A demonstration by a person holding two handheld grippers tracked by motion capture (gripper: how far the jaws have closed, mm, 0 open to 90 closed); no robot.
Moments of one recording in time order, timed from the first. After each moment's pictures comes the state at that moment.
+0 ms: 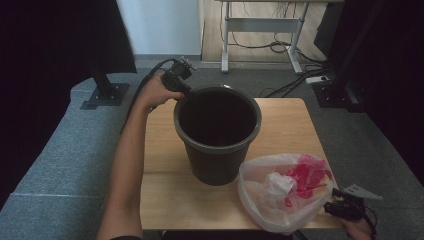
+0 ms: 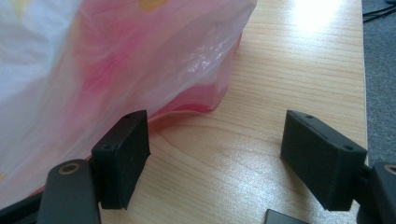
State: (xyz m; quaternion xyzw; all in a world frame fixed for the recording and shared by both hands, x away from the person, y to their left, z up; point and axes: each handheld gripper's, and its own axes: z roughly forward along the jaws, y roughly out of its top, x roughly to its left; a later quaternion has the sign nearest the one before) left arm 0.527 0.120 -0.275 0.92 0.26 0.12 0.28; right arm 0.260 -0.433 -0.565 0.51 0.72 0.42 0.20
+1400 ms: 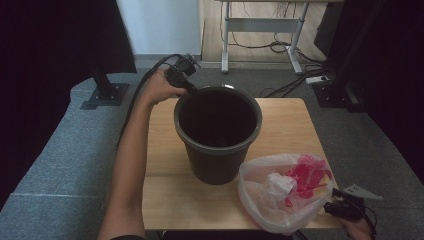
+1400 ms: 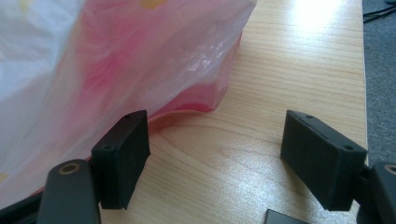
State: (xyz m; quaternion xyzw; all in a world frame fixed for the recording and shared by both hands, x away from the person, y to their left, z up) left arm 0.529 0.108 -0.262 0.92 0.26 0.13 0.25; right arm 0.260 -0.433 -0.565 0.51 0.72 0.42 0.20
